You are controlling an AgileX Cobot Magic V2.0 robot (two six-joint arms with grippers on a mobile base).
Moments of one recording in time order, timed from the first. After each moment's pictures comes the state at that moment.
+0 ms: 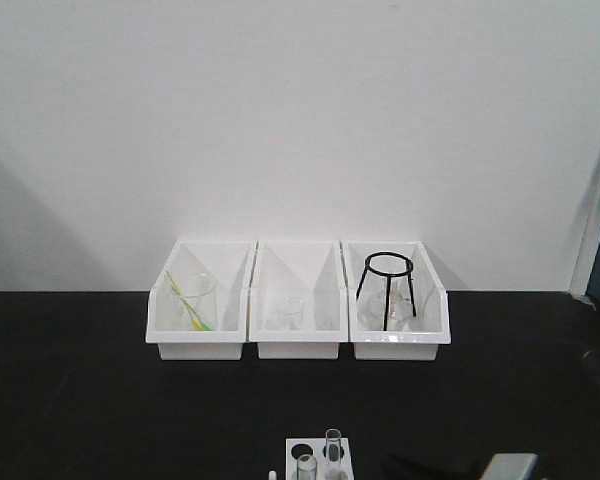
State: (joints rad) left arm -0.11 -0.02 0.03 0.18 0.21 -0.15; right arm 0.46 1.29 -0.36 -0.63 -0.77 0.35
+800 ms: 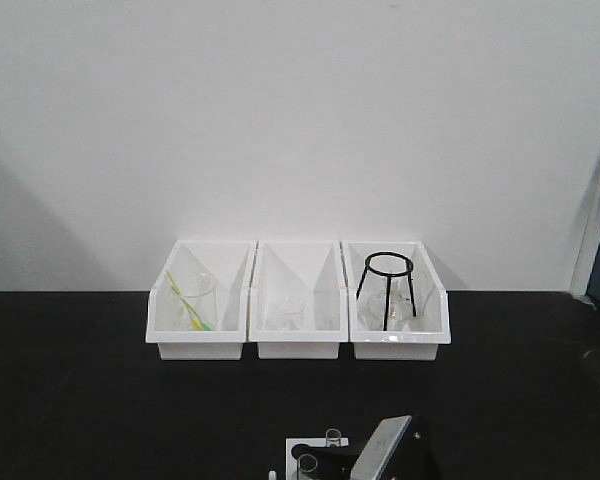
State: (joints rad) left arm -0.11 -0.02 0.03 0.18 0.21 -0.15; right arm 0.46 1.74 -0.60 -0.68 -0.95 0.33
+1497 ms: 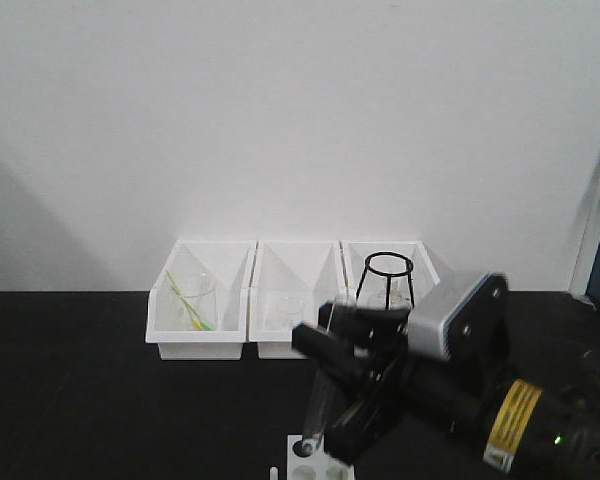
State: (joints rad) left arm -0.11 -0.02 0.03 0.18 0.21 -0.15; right arm 0.46 1.36 -0.78 -0.69 -0.66 0.54
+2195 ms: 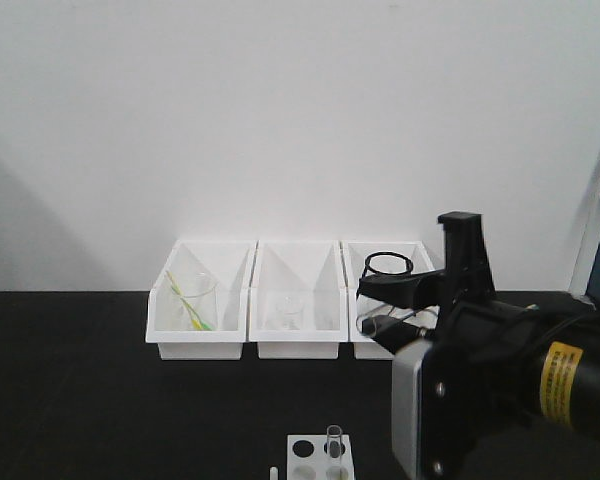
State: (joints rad) left arm -0.11 -0.02 0.03 0.18 0.21 -0.15; right arm 0.46 1.22 -0.93 -1.61 -0.20 0.20
